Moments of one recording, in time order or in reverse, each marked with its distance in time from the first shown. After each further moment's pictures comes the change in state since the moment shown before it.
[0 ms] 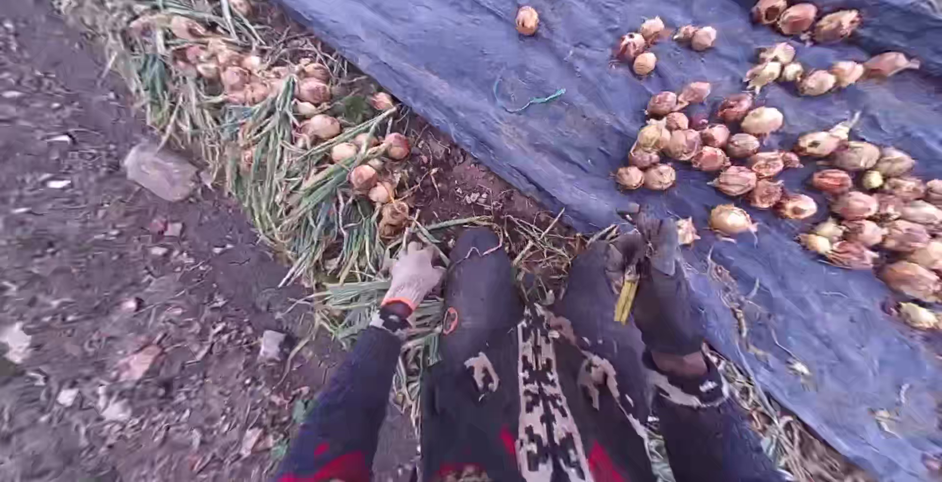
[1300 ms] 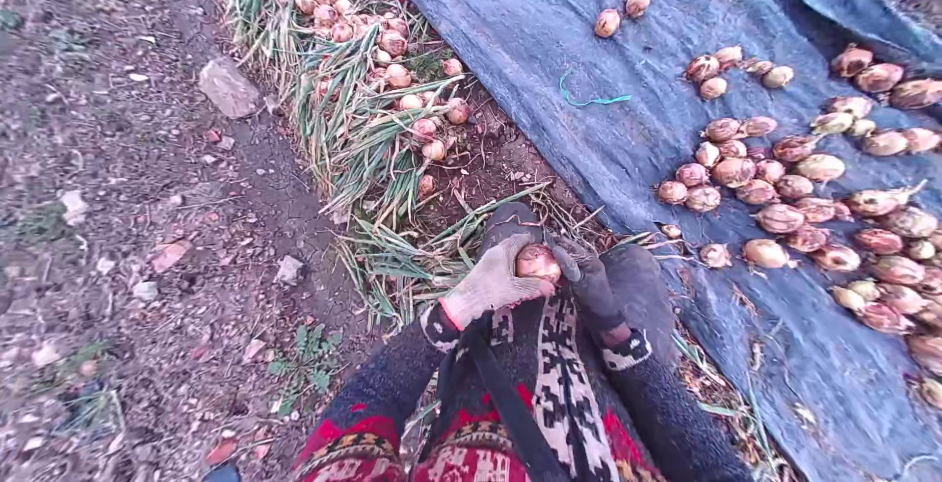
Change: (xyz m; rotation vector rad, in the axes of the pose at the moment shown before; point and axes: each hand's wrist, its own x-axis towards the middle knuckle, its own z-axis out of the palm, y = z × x) left_hand -0.146 0.040 0.002 -0.794 0.020 0.557; right_hand -0.050 0.124 0.081 -0.311 -0.364 -0.036
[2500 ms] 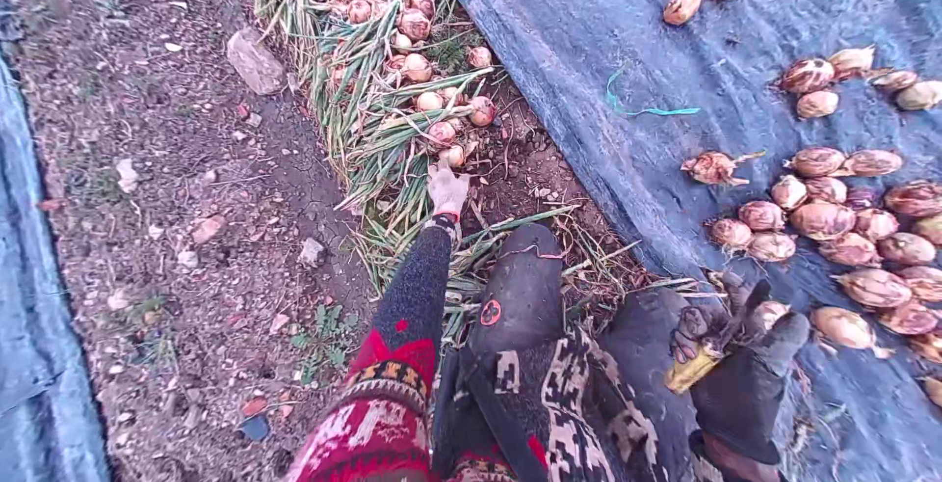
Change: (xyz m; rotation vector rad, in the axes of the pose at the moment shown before) left_hand 0.211 -0.199 -0.156 0.460 0.717 -0.772; right_hand 0.047 -0.069 -0.095 0.423 0.257 0.129
